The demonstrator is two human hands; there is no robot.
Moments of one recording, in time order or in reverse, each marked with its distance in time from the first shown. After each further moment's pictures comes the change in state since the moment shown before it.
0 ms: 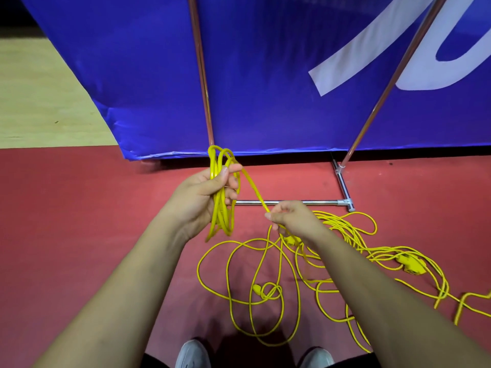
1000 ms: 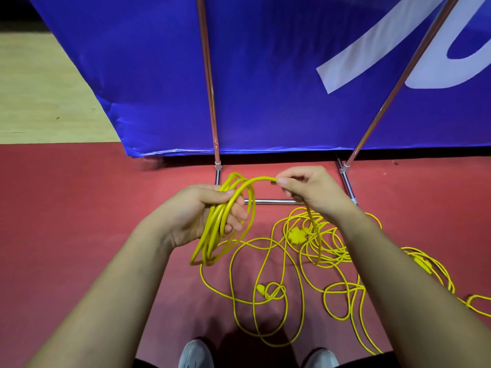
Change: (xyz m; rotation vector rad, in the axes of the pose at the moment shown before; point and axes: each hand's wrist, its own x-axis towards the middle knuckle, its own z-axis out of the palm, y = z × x) left_hand -0.013 0.008 -0.026 0.130 -0.162 -0.340; right_hand -0.008 -0.061 -0.025 0.034 0.026 -0.379
